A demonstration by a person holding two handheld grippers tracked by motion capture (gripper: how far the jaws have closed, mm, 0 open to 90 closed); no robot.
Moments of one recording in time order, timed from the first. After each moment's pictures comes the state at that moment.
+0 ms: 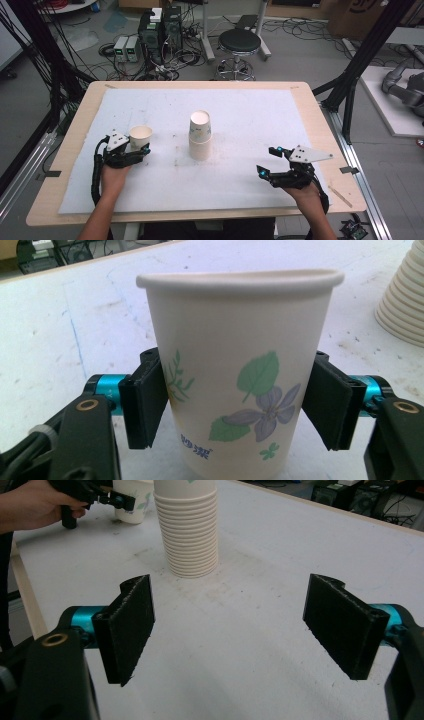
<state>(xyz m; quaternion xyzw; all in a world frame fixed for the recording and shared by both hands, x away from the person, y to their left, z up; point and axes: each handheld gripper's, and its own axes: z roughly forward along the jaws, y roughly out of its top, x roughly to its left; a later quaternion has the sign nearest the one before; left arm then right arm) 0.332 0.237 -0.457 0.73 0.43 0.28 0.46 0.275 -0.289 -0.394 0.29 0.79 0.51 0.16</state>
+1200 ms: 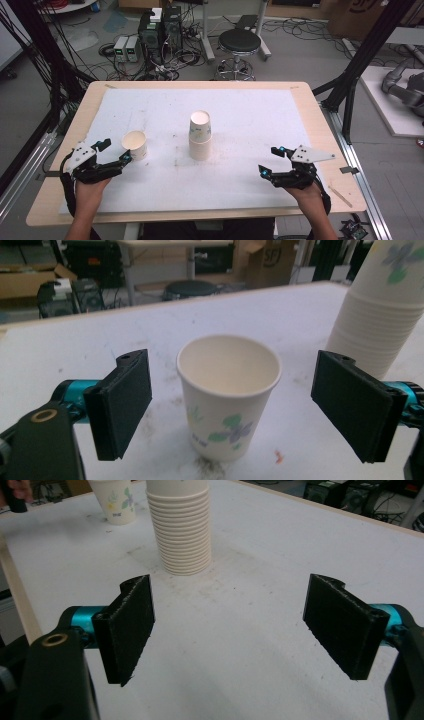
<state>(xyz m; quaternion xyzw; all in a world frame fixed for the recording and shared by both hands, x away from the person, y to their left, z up) 0.269 0.273 -0.425 0.65 0.41 0.31 0.56 0.273 -0.292 -0.391 0.30 0.80 0.50 0.17</state>
